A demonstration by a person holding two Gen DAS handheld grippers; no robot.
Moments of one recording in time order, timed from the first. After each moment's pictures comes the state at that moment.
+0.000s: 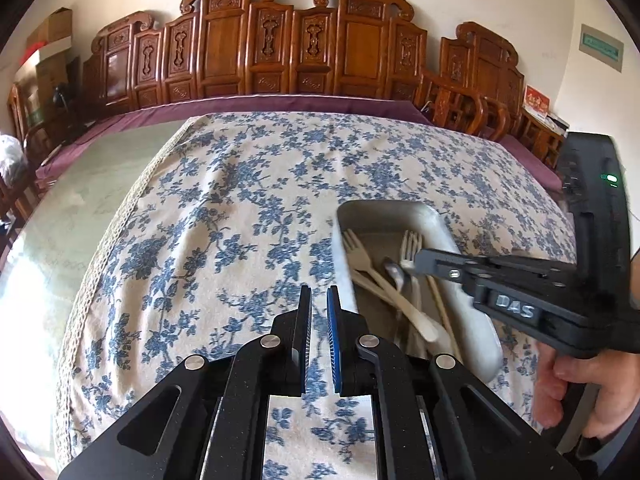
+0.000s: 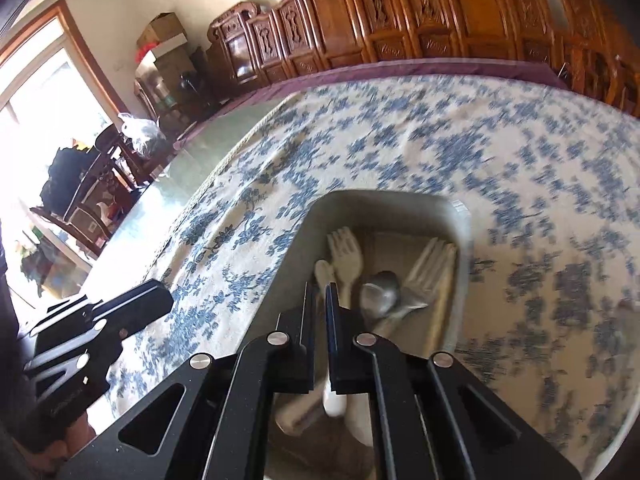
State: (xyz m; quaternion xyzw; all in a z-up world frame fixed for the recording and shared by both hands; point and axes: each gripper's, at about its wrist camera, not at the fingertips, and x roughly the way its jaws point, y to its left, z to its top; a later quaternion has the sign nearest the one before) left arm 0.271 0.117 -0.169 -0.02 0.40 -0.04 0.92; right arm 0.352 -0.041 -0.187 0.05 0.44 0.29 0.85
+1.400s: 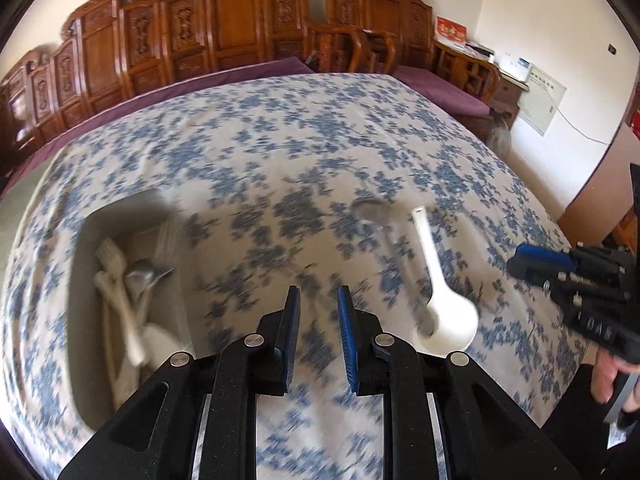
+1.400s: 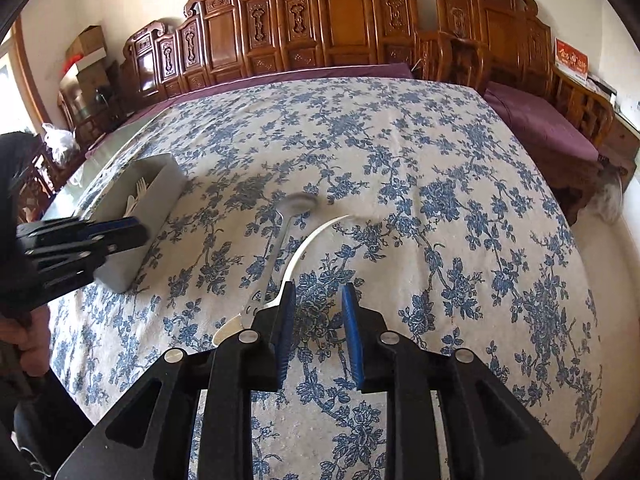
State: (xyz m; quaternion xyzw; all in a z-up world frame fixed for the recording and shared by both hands) left arm 0.291 -0.107 -0.197 0.05 0.45 -0.17 0.88; right arm 0.263 -0.309 -0.190 0.01 0.45 0.12 0.89
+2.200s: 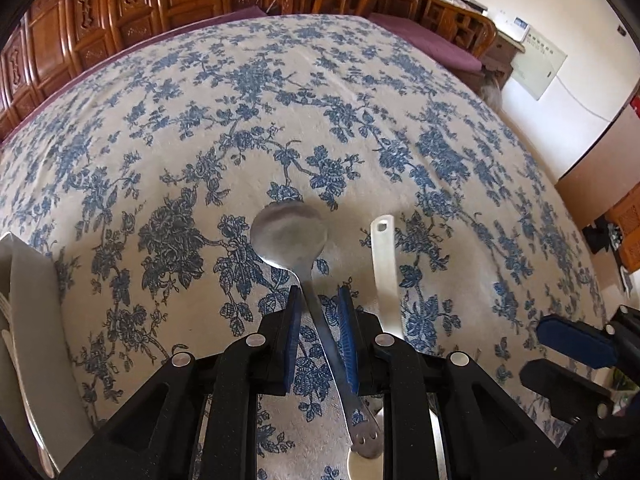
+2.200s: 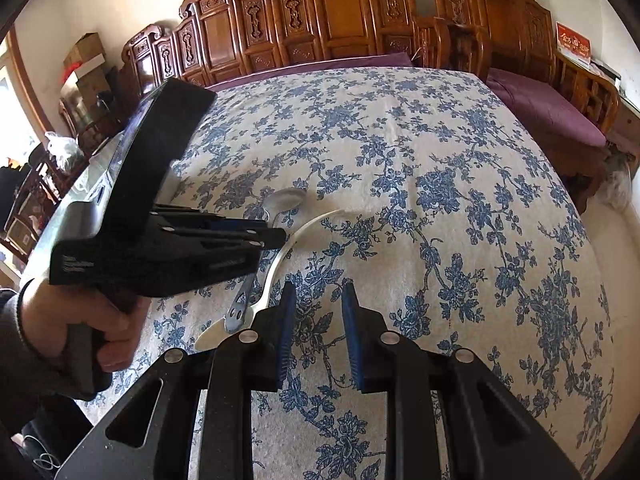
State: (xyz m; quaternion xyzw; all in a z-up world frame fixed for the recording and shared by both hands) left arm 0.366 -0.199 -0.259 0.06 0.53 -0.20 0.82; right arm 0.275 -0.325 -0.200 0.04 0.46 0.13 0.88
